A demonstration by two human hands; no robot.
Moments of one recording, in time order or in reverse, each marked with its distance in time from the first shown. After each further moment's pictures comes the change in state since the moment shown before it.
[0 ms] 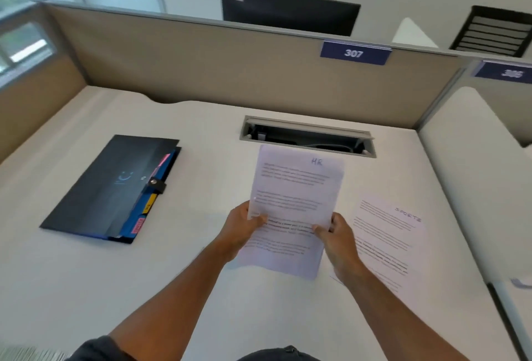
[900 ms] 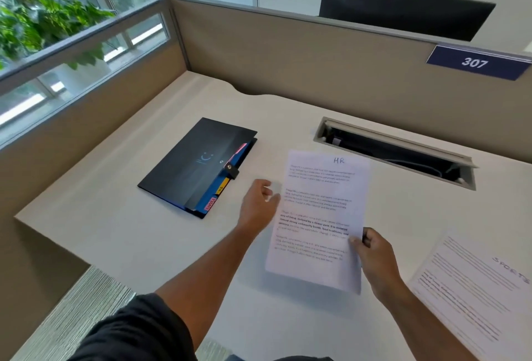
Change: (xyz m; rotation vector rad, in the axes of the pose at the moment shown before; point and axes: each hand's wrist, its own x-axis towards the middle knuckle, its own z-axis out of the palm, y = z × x) left_hand 0.005 0.002 -0.090 0.290 0.517 -0.025; right_hand 0.005 -0.007 0.056 -0.131 -0.228 -0.038
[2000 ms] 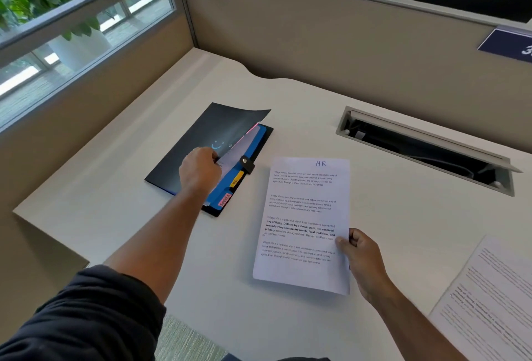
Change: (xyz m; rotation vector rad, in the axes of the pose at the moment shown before) left_hand 0.108 -0.035 -0.153 0.736 0.347 0.003; right_hand 0.013 -0.013 0.080 0.054 -0.117 0.172
